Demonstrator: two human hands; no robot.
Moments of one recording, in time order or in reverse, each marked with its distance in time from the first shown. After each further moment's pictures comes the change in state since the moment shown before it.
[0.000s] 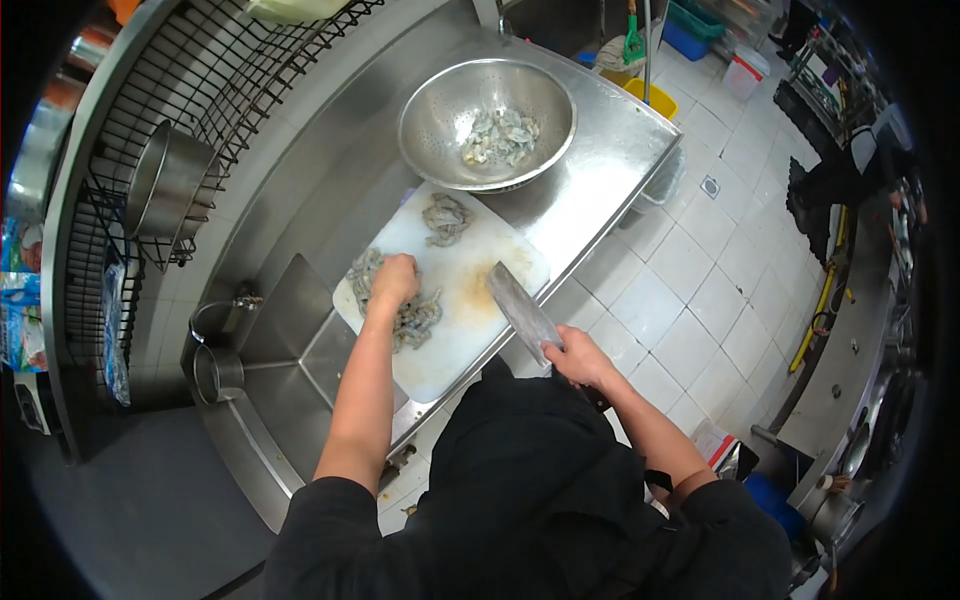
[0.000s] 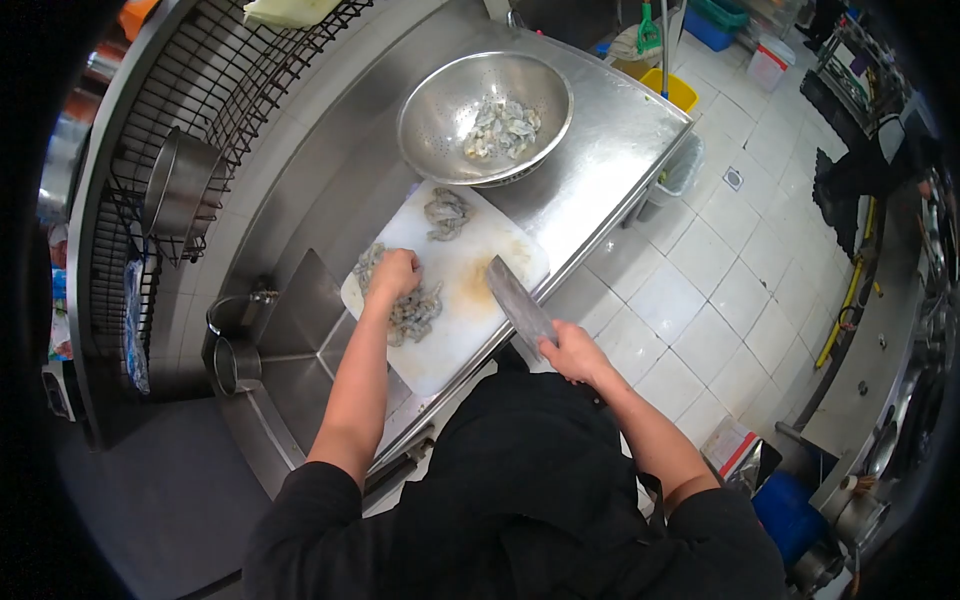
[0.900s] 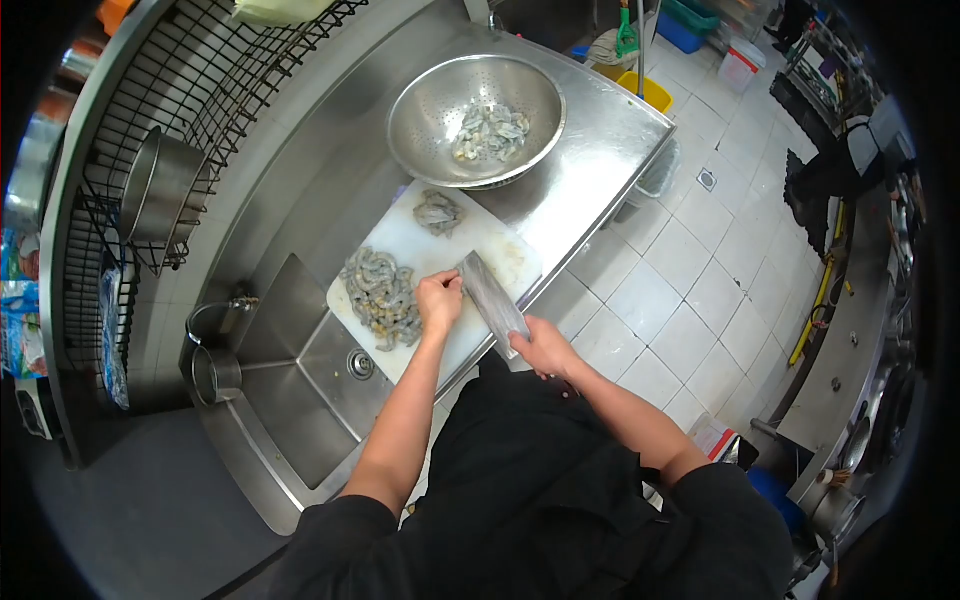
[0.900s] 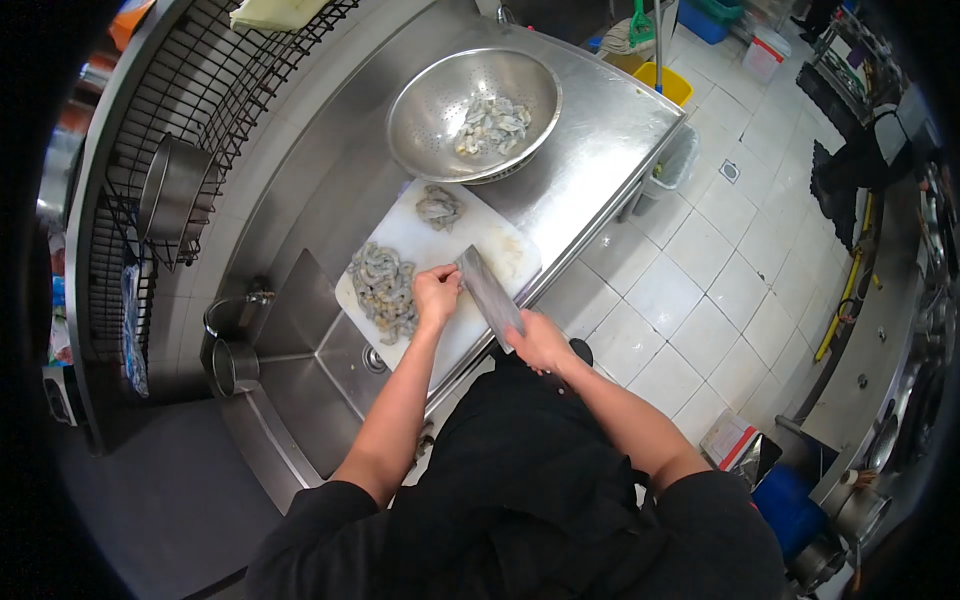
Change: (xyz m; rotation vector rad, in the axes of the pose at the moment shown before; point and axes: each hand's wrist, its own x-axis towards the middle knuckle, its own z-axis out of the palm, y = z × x) left_hand -0.026 0.060 0.106 -0.832 0.395 -0.088; right_hand 0.031 -0.004 0.033 0.123 0.026 -0.110
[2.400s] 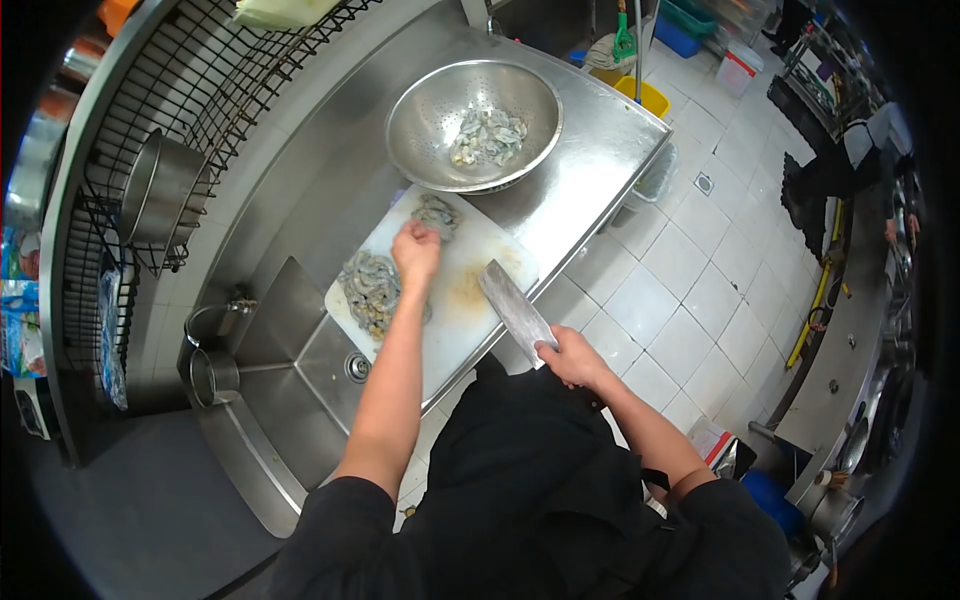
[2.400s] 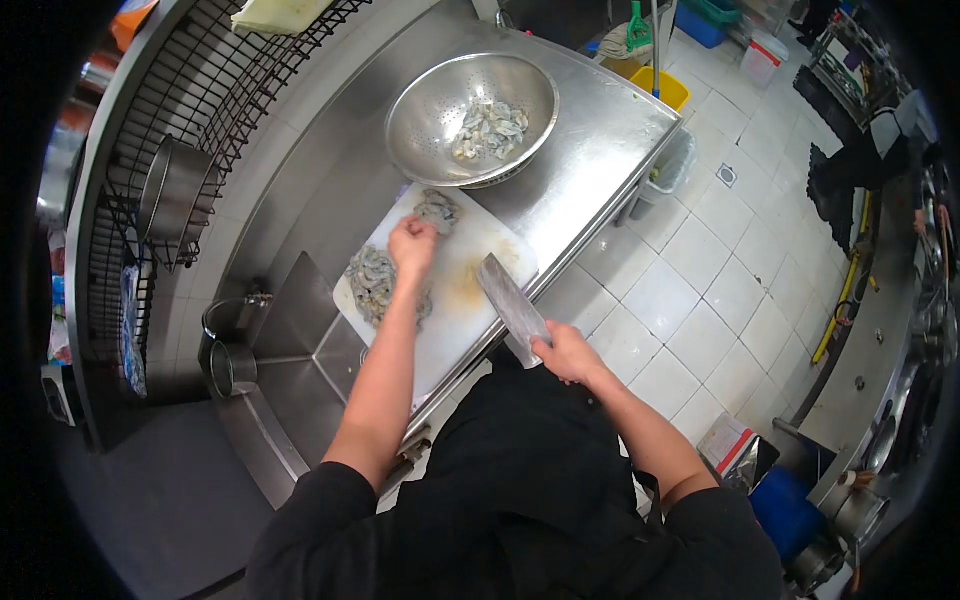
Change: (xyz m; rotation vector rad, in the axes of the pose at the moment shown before) left_hand 0.061 0.080 -0.029 -0.062 0.120 0.020; right_hand -0.035 0.005 -0.037 -0.080 -0.014 0.103
